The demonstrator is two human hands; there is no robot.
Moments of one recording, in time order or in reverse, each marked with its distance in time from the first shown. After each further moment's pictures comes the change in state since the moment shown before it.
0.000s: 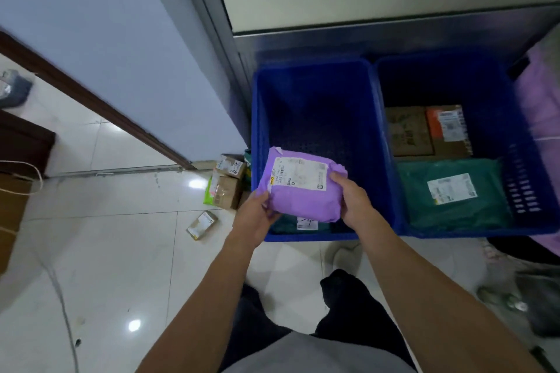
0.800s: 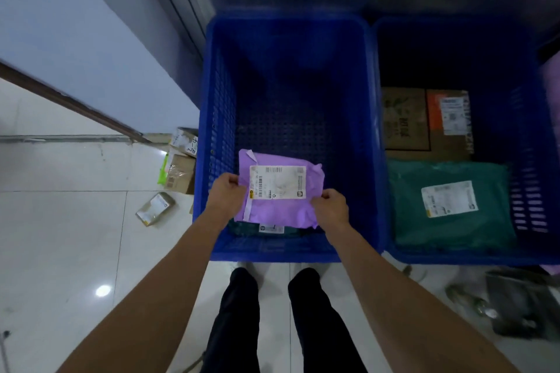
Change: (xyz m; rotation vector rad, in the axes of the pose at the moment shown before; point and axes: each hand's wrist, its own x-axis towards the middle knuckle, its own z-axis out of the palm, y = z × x) left_hand 0.158 -0.034 0.023 0.895 0.261 0.101; right_hand 0.128 0.026 -0.039 -0.645 0.206 -0.142
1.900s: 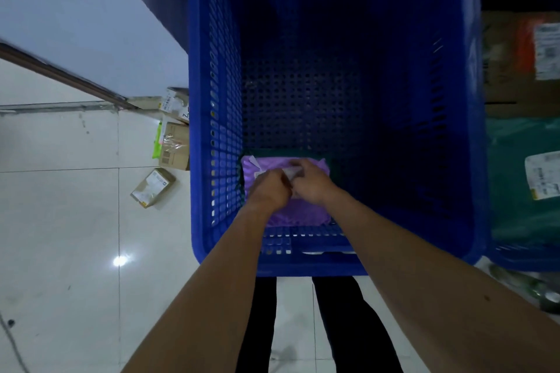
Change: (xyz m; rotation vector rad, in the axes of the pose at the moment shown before) left_hand 0.101 -0.086 0.086 0.637 -0.302 0.195; right_hand 0.092 0.030 0.131 -0.300 -0.406 -0.082
